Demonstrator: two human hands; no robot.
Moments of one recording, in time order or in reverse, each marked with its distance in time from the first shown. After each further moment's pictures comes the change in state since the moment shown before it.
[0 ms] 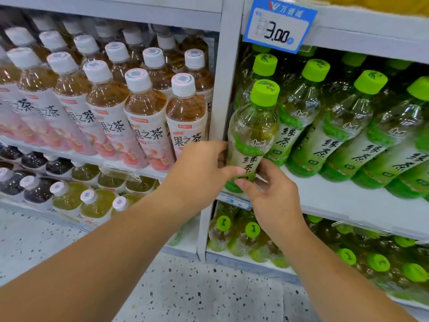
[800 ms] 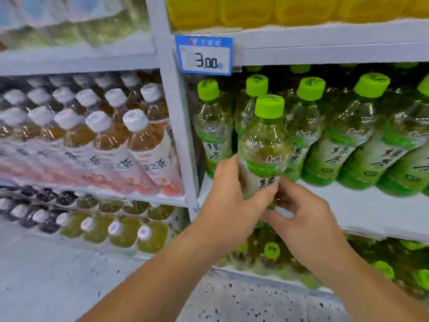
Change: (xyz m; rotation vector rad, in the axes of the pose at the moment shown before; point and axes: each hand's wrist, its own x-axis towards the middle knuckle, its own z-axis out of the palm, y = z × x) left_hand -0.011 0.066 0.077 -0.366 -0.027 -0.051; right_hand -0.019 0.000 -0.092 0.028 -0.107 0.046
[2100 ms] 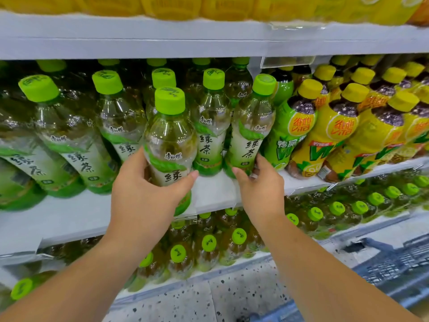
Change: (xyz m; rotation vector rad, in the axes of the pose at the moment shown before) left_hand 0.014 0.044 0.181 -0.054 0.074 0.238; right_hand -0.030 0.128 -0.208 -0.264 0.703 0.246
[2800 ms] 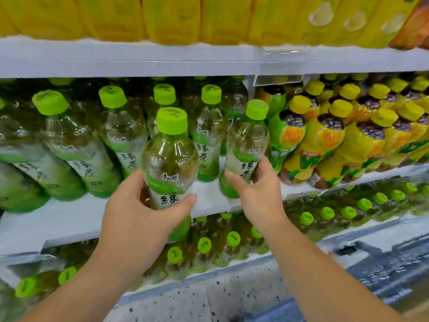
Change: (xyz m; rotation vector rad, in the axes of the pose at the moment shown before) left_hand -0.023 0.024 -0.014 0.030 -0.082 -0.096; right_hand -0.005 -0.028 -0.025 0.376 -0.163 0.014
